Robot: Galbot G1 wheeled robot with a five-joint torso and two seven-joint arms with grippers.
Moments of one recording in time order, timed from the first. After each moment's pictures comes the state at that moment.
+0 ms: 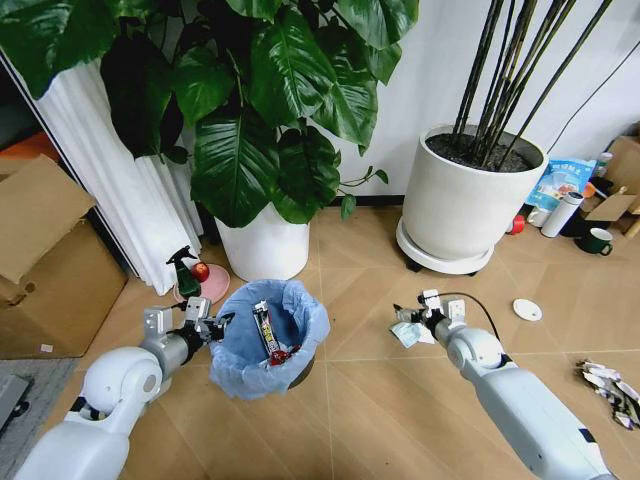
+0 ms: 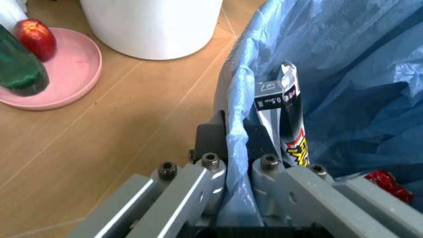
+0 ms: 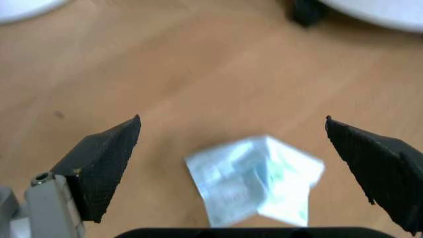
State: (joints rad) left arm 1.22 -1.00 -0.49 -1.95 -0.71 0.72 0.04; right arm -0.90 1.06 0.18 1.25 0.57 -0.33 -0.01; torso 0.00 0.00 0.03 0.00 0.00
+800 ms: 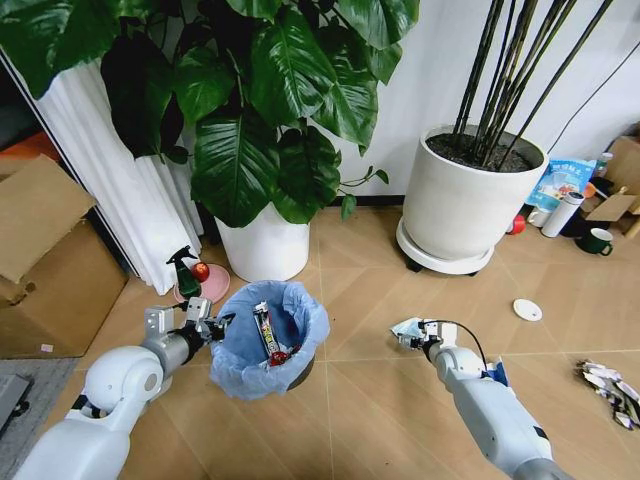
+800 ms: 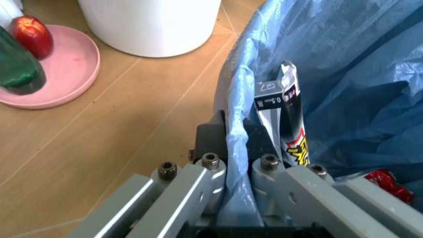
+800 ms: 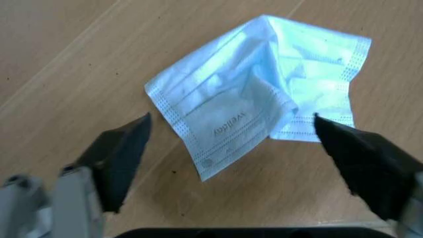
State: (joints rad) left arm 1.21 -0.99 -0.48 -1.93 -0.71 0.72 0.04; right arm -0.81 1.24 0.27 0.90 0.53 -0.33 -0.02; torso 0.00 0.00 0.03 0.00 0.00
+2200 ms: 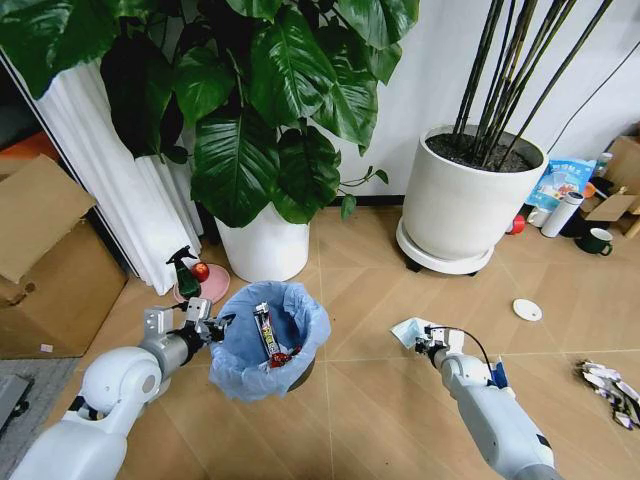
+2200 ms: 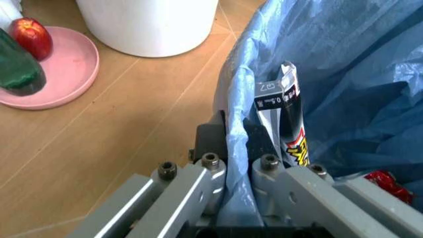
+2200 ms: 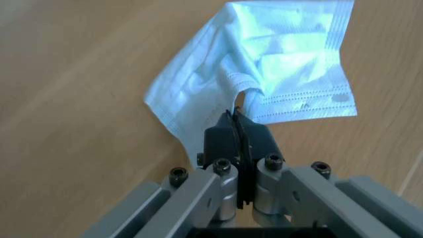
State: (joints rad) left arm 1.22 -0.98 -0.48 -1.95 -0.71 0.72 0.04; right arm -0.86 1.24 0.35 0.95 0.47 -0.24 -0.07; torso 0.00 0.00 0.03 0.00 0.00
